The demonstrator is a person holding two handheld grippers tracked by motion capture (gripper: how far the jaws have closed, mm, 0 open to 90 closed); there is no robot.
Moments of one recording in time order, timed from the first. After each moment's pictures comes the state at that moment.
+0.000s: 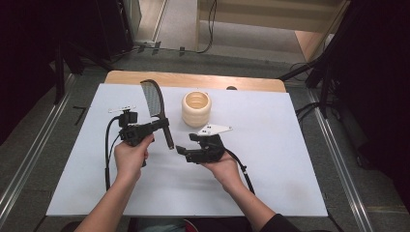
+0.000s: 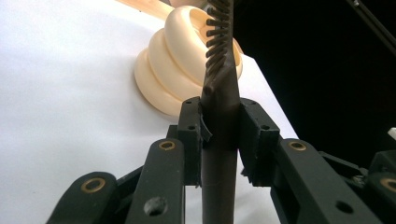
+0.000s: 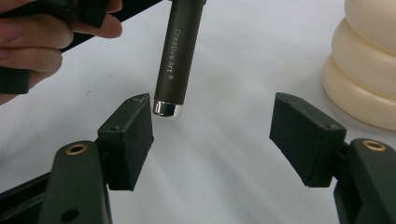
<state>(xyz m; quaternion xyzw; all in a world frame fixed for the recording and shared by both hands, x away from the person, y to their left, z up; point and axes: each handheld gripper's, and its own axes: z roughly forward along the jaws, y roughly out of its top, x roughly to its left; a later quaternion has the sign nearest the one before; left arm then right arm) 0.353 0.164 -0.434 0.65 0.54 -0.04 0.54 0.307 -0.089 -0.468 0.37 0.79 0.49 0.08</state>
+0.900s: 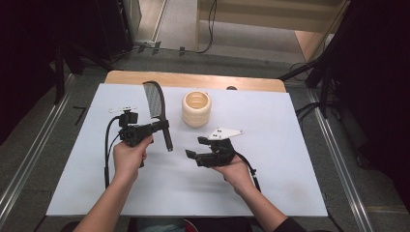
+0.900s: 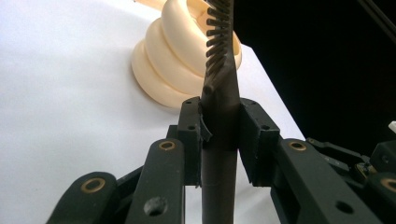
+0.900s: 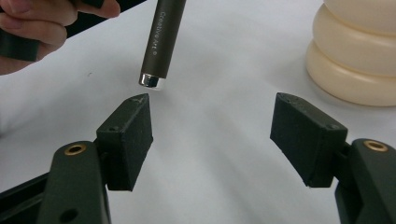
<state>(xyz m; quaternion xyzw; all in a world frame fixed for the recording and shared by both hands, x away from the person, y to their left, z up) 0.355 0.166 -0.437 0.66 0.52 -0.05 0.53 0.299 -0.118 -0.474 0.36 0.79 0.49 0.08</state>
